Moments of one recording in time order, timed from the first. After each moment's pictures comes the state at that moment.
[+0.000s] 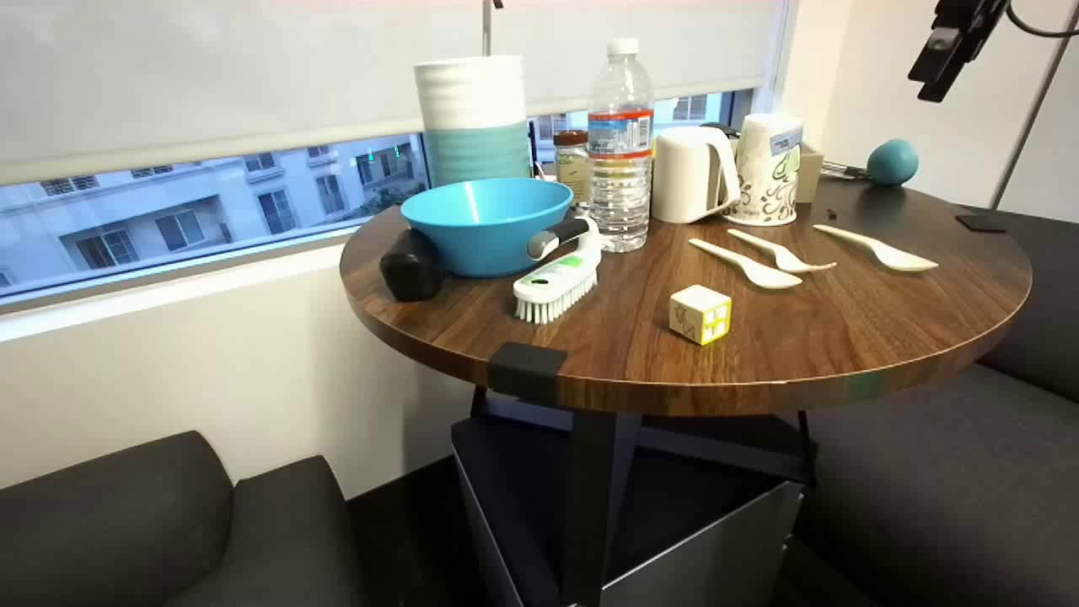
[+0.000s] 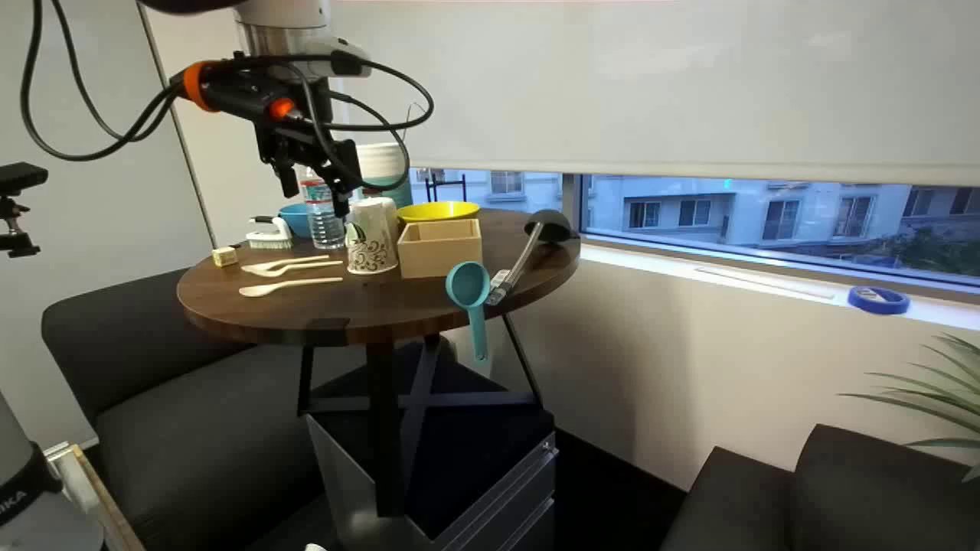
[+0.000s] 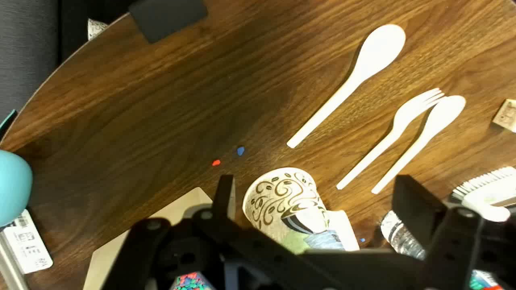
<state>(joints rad) 0.02 -0.61 -0.36 -2.45 0.10 1.96 -0.47</state>
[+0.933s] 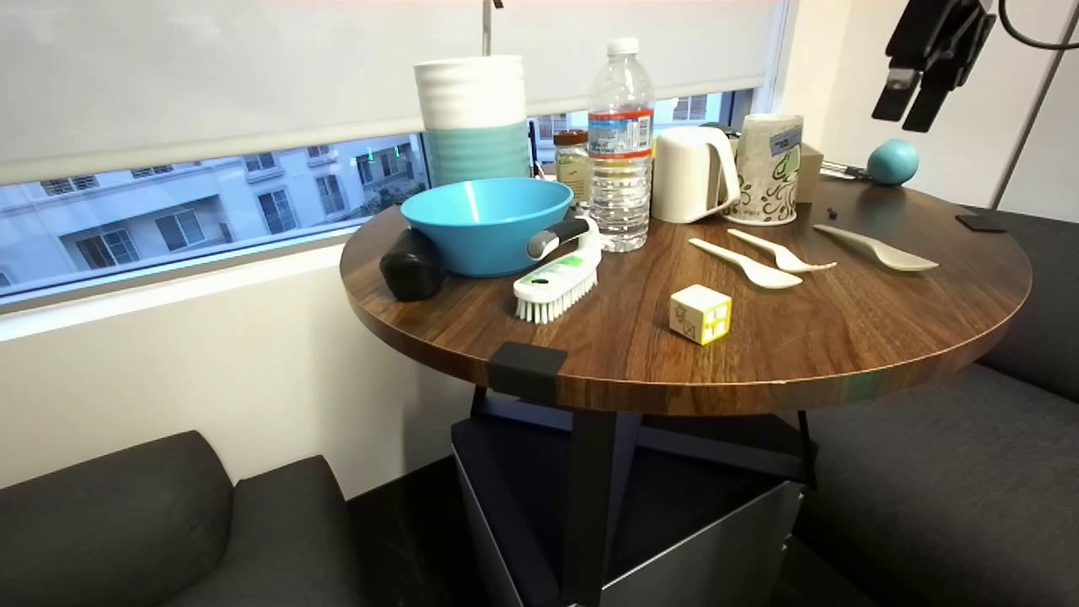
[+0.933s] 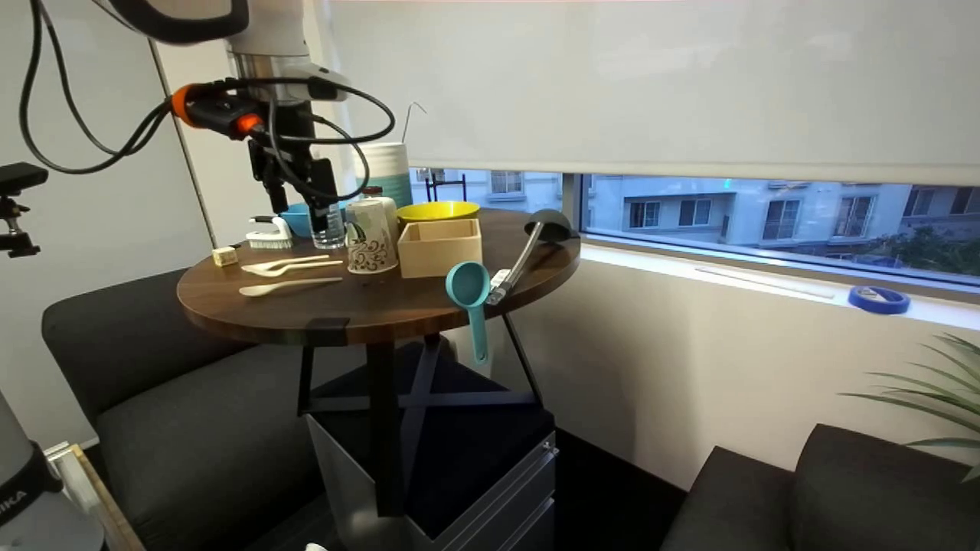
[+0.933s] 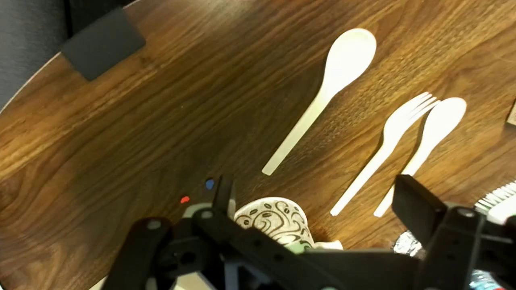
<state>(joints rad) -0.01 -0.60 -0.21 -2.52 0.10 1.99 -0.24</state>
